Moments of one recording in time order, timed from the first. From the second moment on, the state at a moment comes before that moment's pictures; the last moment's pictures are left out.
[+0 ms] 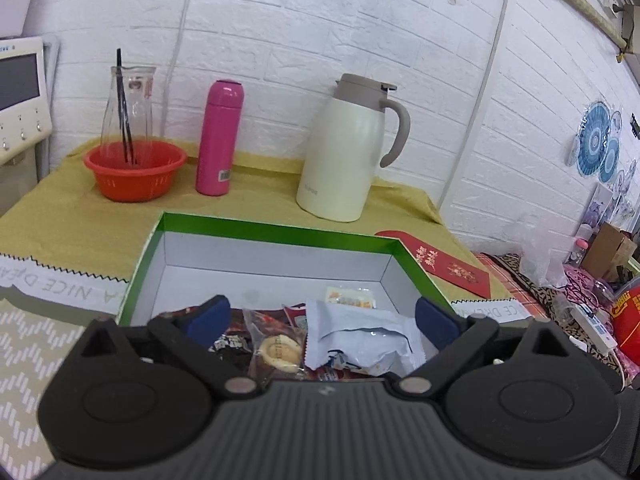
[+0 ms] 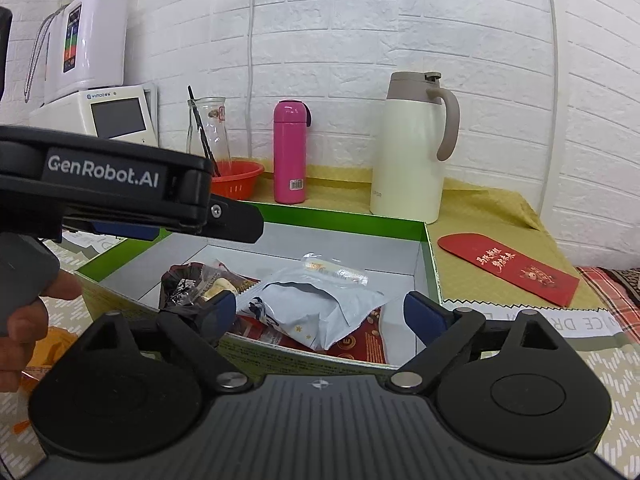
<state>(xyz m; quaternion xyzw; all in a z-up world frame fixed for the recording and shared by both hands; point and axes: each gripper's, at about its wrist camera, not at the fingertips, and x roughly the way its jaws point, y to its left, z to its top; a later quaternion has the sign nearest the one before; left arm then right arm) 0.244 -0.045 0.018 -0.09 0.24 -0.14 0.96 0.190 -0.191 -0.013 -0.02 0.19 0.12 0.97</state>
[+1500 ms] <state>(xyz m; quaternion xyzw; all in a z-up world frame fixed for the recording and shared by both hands) 0.108 -0.117 -0.024 -0.02 0.31 -0.29 0.91 0.018 -0.291 -0.063 0.07 0.30 0.02 0.95</state>
